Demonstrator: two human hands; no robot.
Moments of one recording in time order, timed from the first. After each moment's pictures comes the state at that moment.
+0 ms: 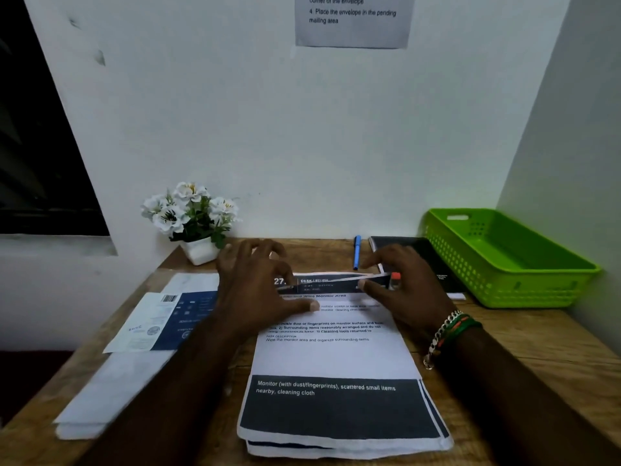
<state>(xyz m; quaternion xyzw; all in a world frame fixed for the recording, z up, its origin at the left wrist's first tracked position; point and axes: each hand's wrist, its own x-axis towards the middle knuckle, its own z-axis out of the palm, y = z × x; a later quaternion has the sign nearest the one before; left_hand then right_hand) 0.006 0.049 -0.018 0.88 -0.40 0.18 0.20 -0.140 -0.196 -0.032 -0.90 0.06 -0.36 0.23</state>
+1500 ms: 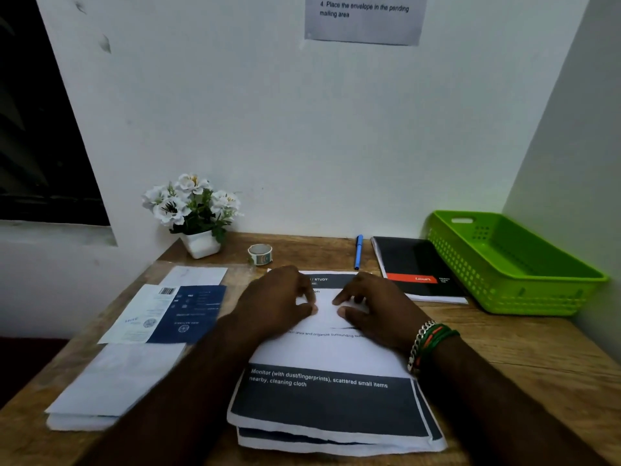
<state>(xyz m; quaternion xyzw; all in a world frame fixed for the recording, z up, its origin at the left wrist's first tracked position) -0.011 0.028 -0.029 0.88 -0.41 0.01 0.23 -0.132 -0.162 -0.042 -0.97 0.03 -0.17 0.20</state>
